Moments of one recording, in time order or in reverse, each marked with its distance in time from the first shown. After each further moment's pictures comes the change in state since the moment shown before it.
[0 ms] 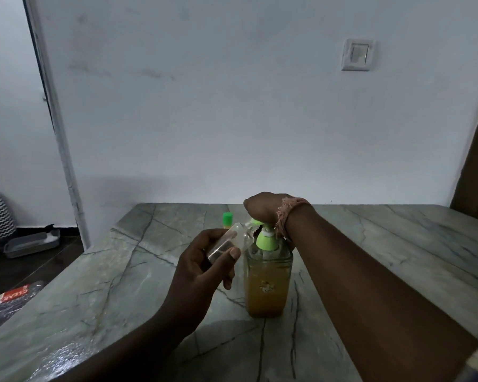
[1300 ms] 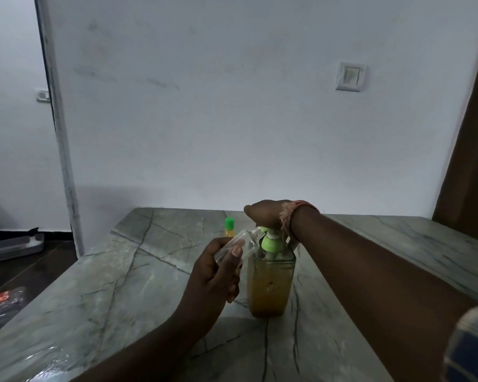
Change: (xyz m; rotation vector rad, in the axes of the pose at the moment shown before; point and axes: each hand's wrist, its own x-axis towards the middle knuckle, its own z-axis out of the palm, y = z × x) left_hand -0.008 -0.001 0.001 -0.102 -0.077 -0.017; right_hand 0.004 -0.008 0.009 0.070 0.072 0.051
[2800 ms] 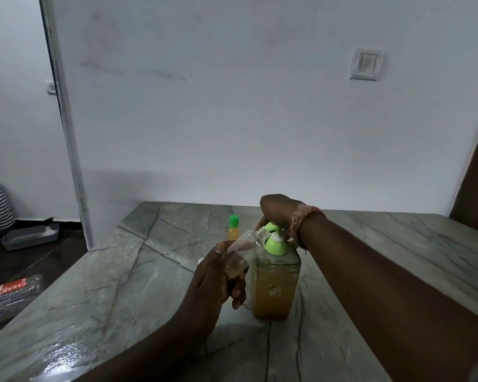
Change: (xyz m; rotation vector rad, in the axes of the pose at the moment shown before) left_hand 0.001 -0.005 -0.003 -0.125 -0.052 -0.117; right_hand -0.010 0.002 -0.007 0.159 0.037 0.051
